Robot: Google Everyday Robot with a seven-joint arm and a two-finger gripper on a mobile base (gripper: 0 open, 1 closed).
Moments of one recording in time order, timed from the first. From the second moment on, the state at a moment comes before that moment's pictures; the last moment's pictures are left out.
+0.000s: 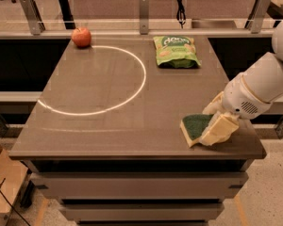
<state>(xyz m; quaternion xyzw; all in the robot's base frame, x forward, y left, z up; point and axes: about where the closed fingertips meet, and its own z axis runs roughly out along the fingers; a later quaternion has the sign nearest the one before) 0.477 -0.182 0.829 -0.57 0.79 0.13 0.18</state>
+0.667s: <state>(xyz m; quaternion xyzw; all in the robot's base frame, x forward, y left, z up) 0.499 -0.167 0.893 -0.57 0.77 0.13 0.25</state>
